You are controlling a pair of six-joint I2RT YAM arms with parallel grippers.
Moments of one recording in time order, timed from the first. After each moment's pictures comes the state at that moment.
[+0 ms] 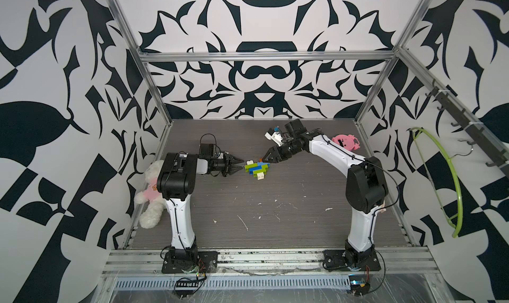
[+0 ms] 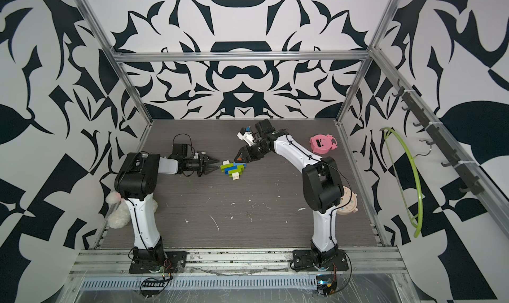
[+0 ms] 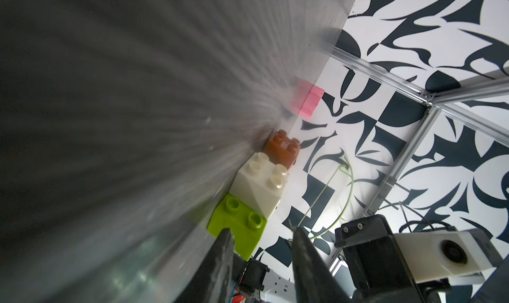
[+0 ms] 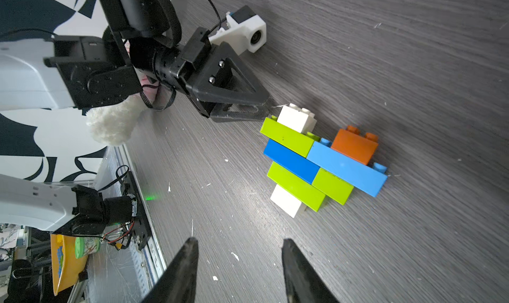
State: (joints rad) left arm -0.11 2.10 1.05 0.22 1.10 -1.18; right arm 0.46 1.94 1.60 -0.69 -0.73 0.08
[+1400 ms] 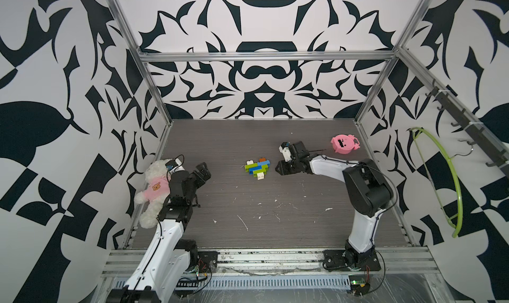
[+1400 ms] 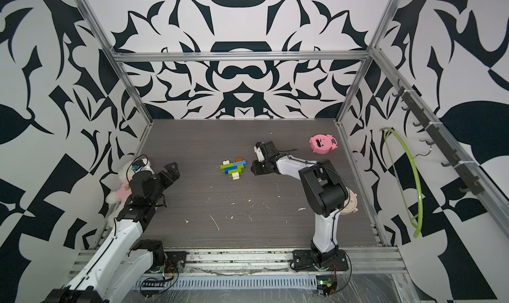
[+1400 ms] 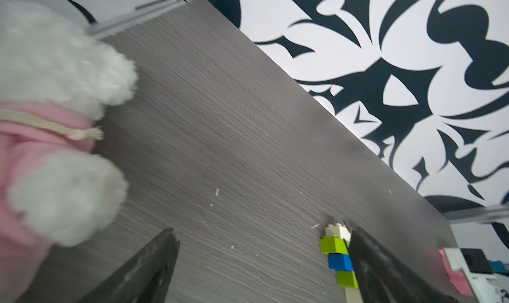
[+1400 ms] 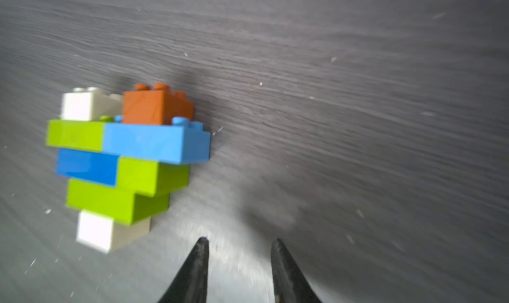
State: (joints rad) left arm -0.08 0.74 0.39 -0.05 -0.10 -0.66; right arm 0.47 1.95 1.19 -0.22 -0.26 0.30
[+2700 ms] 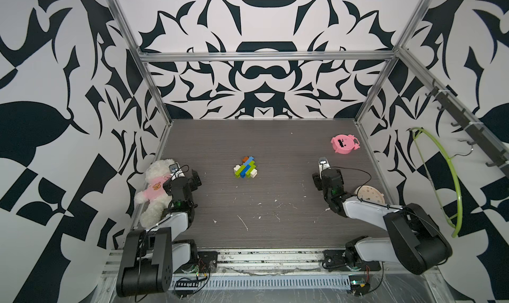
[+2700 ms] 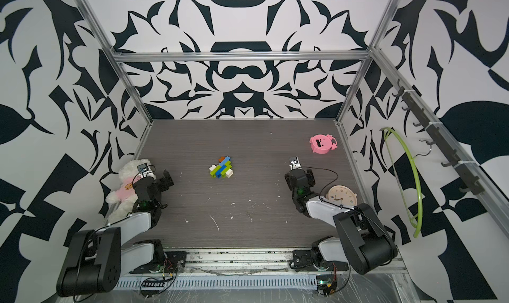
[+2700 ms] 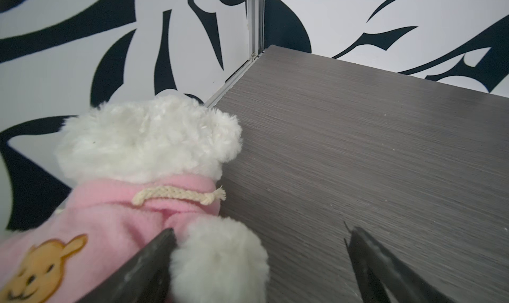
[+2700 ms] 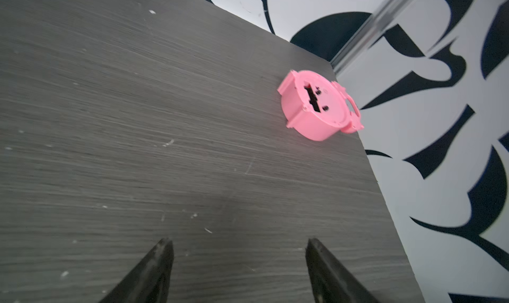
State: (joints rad) left arm 0.05 1.21 0.20 0.68 -0.27 -0.13; right arm 0.34 1.33 0.35 0.45 0.51 -0.12
